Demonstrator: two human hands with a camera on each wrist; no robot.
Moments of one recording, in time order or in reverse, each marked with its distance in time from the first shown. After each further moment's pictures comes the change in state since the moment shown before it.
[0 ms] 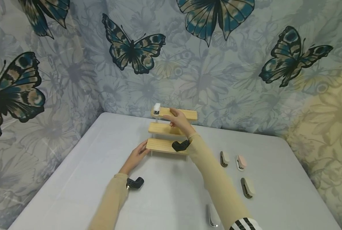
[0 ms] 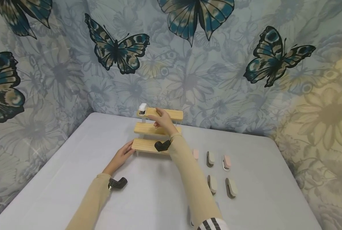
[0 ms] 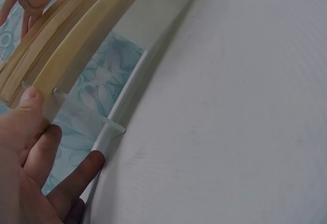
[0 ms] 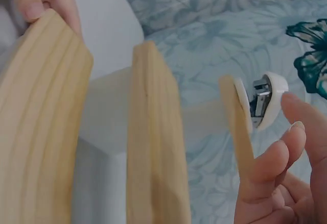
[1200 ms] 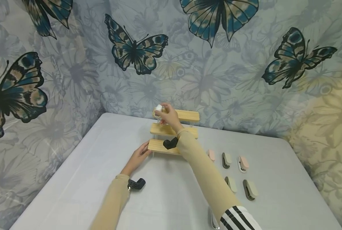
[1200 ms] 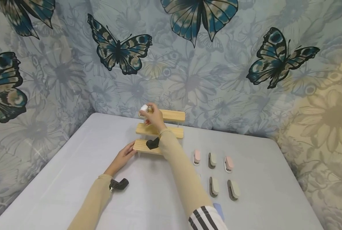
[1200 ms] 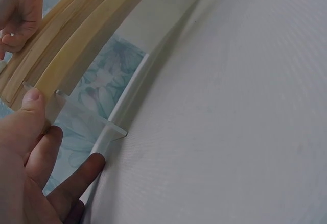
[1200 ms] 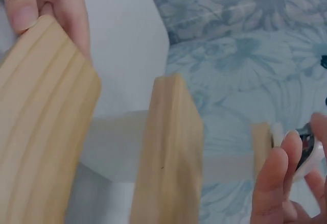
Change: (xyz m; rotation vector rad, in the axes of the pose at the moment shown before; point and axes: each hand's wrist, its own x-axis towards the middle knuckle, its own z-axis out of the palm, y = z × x) left_hand -0.010 0.032 -0.004 -0.031 -0.018 0.029; right_hand 0.035 -0.001 0.037 -0.054 0.093 -0.102
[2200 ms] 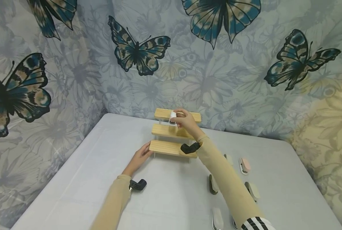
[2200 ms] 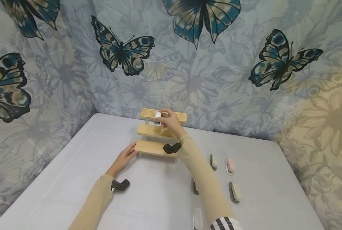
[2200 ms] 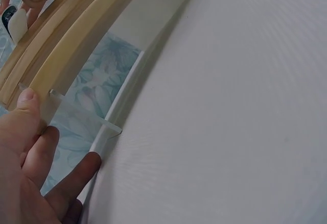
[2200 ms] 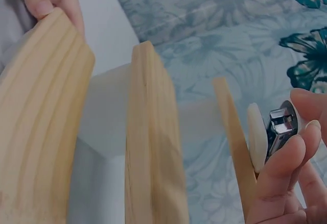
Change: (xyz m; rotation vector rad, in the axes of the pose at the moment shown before) left_hand 0.010 -0.035 0.004 0.026 0.035 -0.015; right_hand -0.029 0.003 -0.053 0.199 -0.079 0.088
